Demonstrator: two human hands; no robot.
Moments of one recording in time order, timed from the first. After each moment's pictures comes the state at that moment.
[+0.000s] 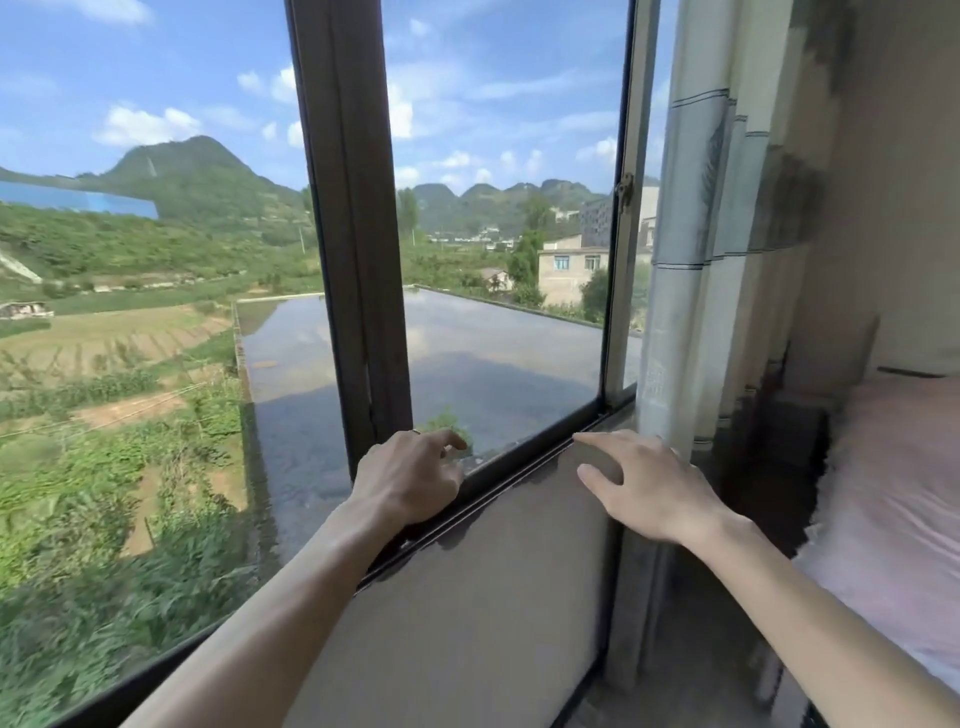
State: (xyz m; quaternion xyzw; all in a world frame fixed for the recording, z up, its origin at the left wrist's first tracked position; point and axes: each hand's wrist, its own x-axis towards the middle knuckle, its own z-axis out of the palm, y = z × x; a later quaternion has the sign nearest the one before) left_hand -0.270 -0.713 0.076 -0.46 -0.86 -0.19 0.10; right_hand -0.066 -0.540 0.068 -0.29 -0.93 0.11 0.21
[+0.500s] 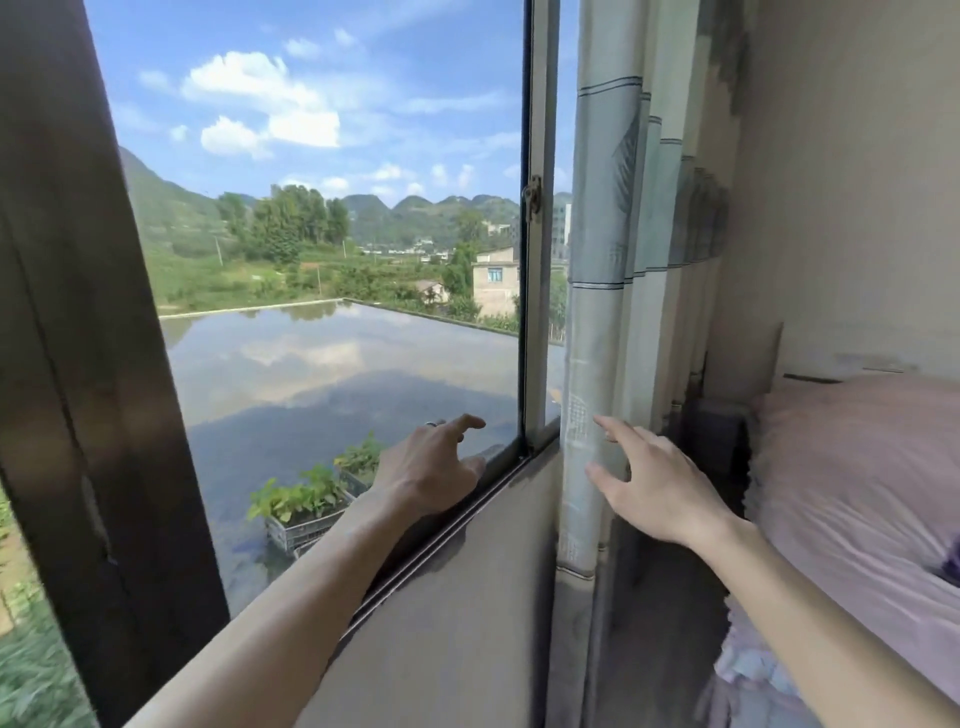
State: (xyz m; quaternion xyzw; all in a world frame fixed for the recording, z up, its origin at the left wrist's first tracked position) left_hand -0.304 -0.437 0.088 -0.55 -0.80 -0.24 0.04; right_hand -0.077 -0.308 0.072 -0.37 -0.88 0.12 0.26
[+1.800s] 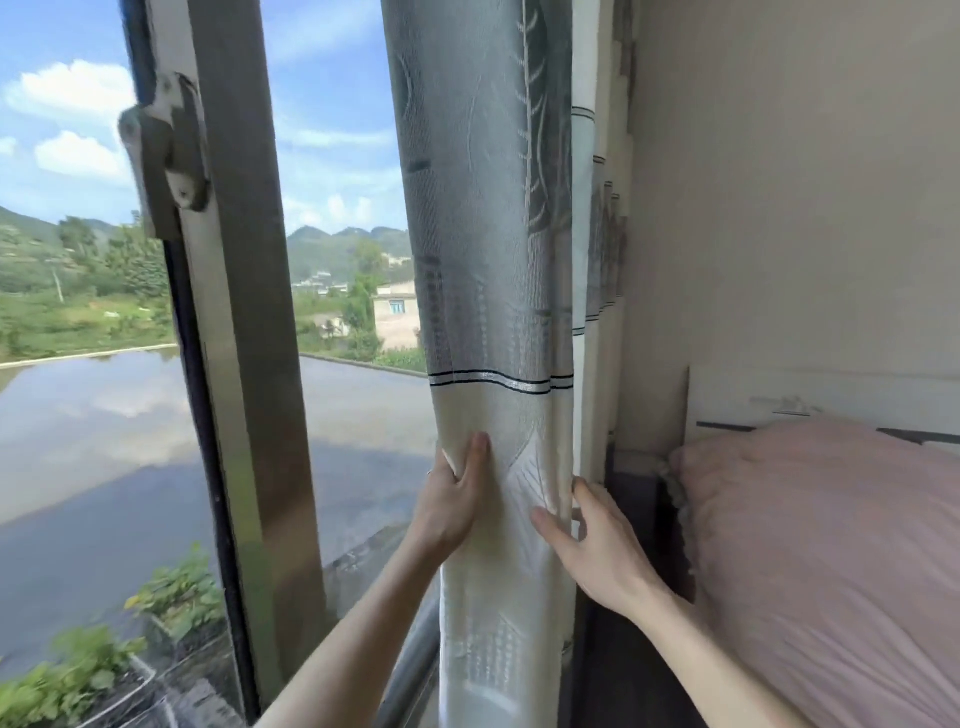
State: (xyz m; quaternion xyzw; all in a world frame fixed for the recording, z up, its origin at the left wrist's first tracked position) left_hand -0.405 0.284 0.072 -0.51 -0.58 -0.61 -0.19; right_hand -0.221 0.322 0.042 -0.38 -0.78 0.29 0.39
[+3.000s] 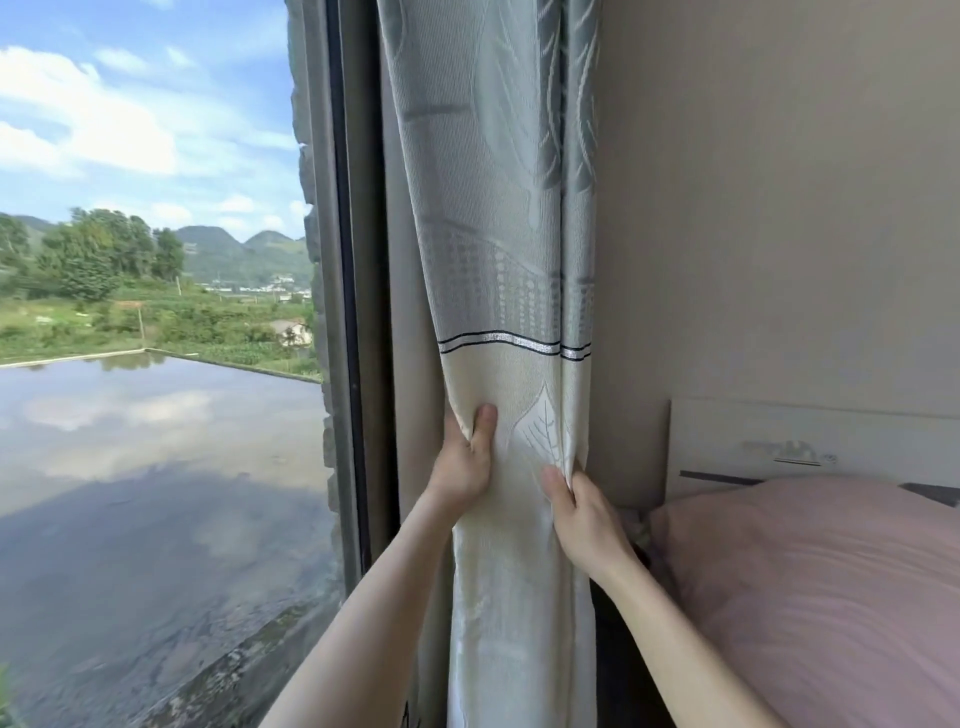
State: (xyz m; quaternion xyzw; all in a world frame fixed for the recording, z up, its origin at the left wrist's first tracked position) left_hand -0.404 0.925 0.106 -0.55 -0.51 -0.63 -0.20; right_hand -0.245 0.948 0.053 -0.43 -0.72 0.29 0.47
